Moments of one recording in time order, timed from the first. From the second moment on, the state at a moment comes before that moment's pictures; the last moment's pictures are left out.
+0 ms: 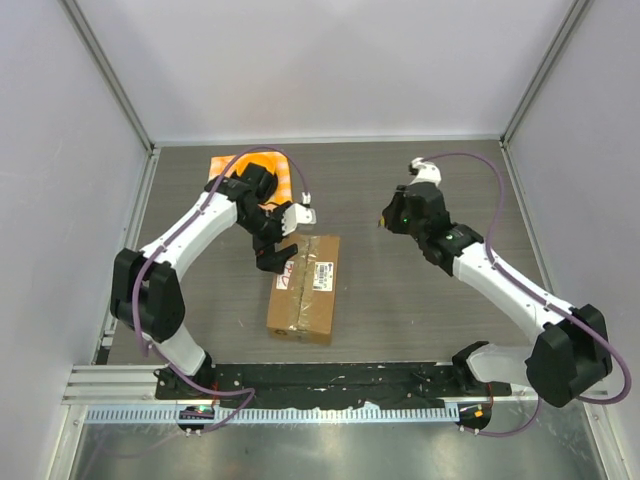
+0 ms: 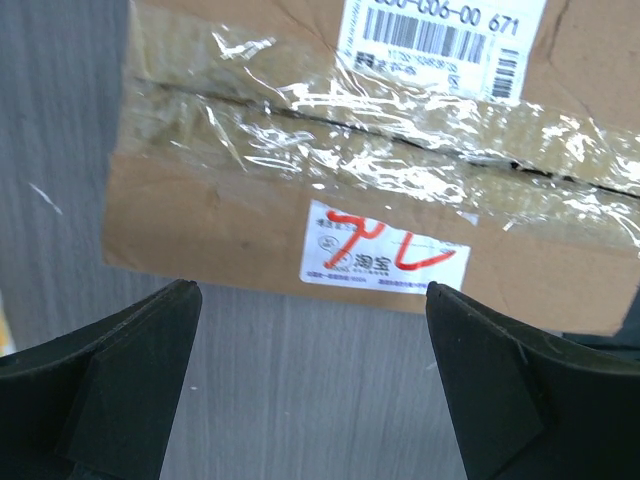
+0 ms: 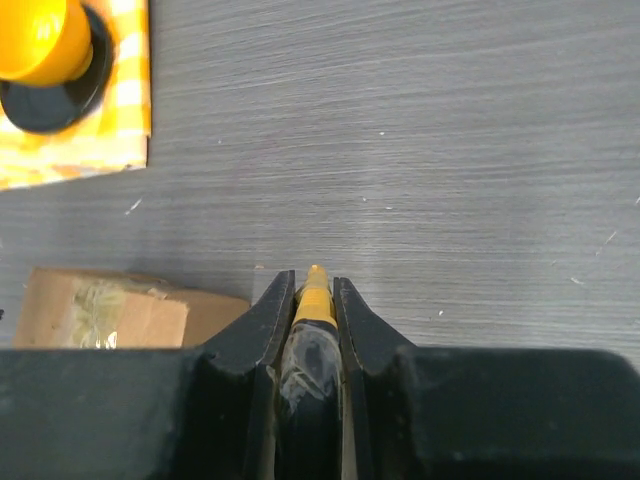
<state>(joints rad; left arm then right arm) -0.42 1.66 1.39 -1.09 0.55 0.94 0.54 1.26 0.96 -0.22 0.27 0.42</state>
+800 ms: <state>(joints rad) -0.48 1.61 1.24 -0.78 0.48 0.78 0.23 1.33 0.75 -0.18 -0.05 0.67</state>
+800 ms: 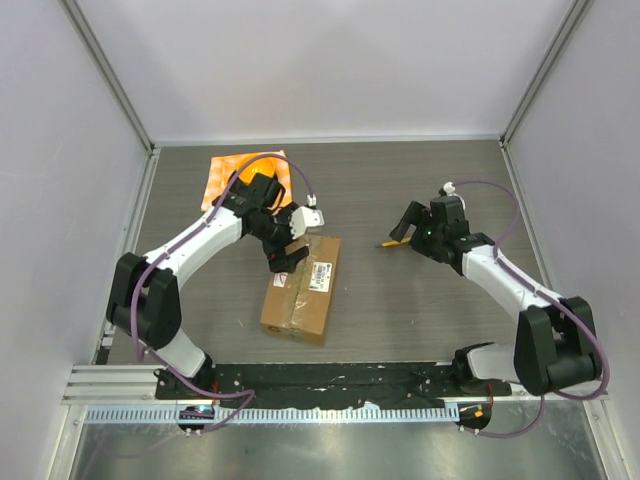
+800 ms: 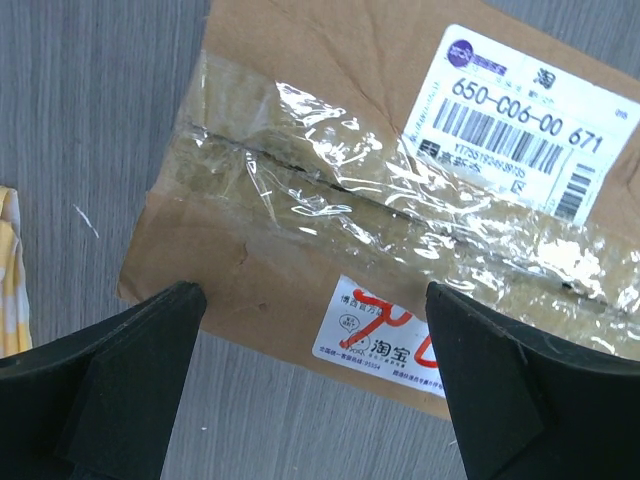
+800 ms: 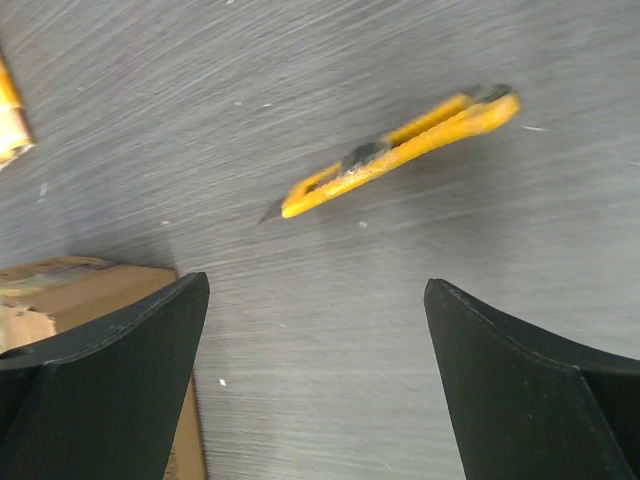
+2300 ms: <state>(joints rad) -0.23 1.48 1.04 -1.19 0.83 1.17 0.97 1.78 1.46 -0.65 0.24 0.50</state>
